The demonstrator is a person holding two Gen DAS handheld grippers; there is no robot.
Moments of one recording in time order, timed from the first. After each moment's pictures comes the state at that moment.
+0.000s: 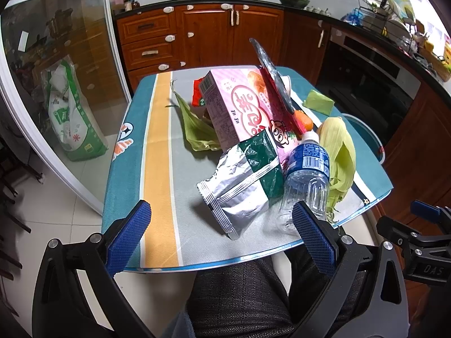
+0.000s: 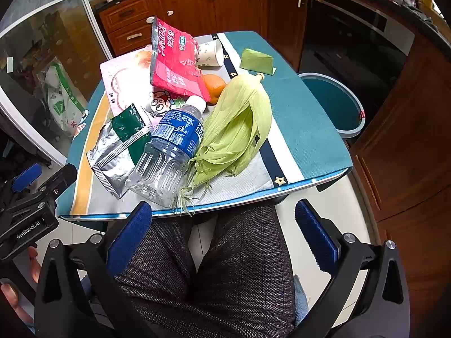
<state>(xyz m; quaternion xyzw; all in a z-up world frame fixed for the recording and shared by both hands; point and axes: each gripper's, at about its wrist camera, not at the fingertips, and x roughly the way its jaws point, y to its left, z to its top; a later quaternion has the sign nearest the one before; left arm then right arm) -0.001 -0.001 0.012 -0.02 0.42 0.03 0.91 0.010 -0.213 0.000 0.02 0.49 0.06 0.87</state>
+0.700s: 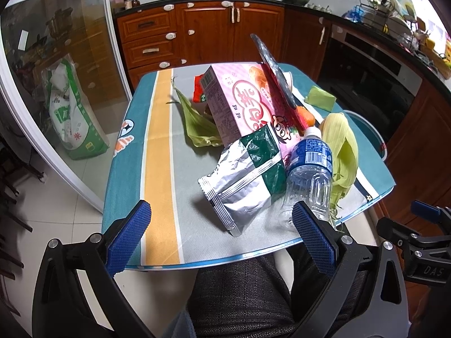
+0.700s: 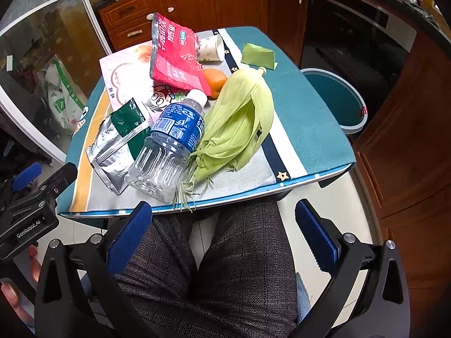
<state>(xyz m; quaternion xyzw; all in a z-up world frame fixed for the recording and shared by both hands) -0.003 -0.001 0.007 -0.01 0.42 0.03 0.90 0.008 -0.212 -0.006 0.02 0.50 0.06 0.86</state>
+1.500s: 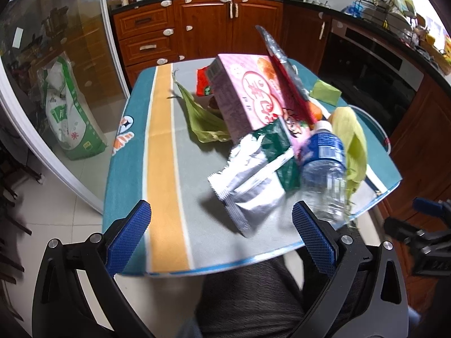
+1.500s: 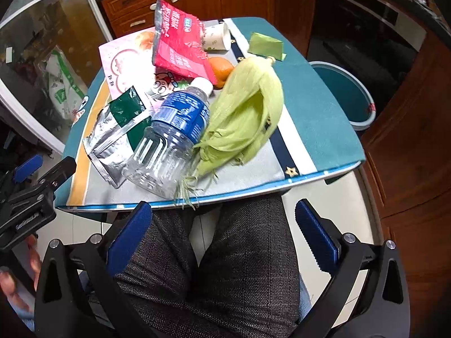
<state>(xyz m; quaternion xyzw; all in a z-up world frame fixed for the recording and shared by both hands) 0.009 0.020 -0.009 0.00 0.43 0.02 0.90 0.021 -0.204 -0.017 0.02 0.52 0.08 0.85</state>
